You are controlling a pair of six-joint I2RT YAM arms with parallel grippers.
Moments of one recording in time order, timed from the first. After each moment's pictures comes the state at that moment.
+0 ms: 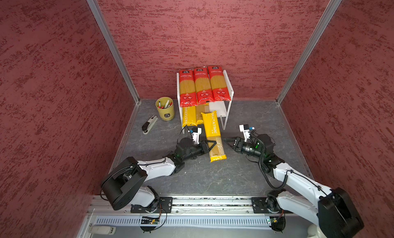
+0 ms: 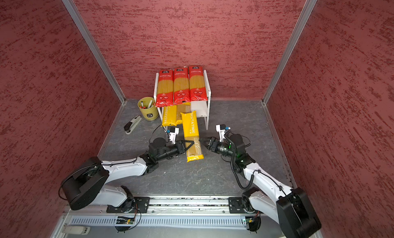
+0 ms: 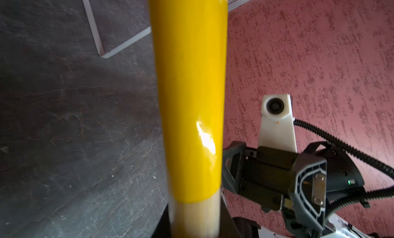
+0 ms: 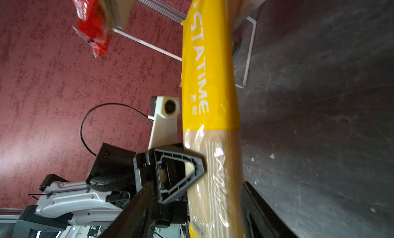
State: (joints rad) left arm -0.73 1.42 0.52 0.72 0.29 -1.13; right arm 0.44 1.04 0.42 0.41 -0.63 1.03
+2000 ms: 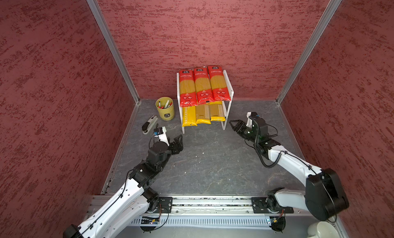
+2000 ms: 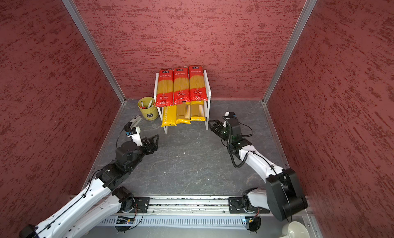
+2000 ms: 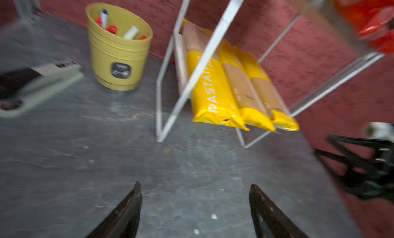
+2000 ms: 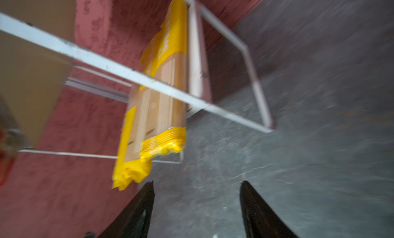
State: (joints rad) left arm -0.57 0.68 0.50 -0.20 -0.40 -0.53; right arm 0.33 1.26 0.74 0.11 -0.12 0.85
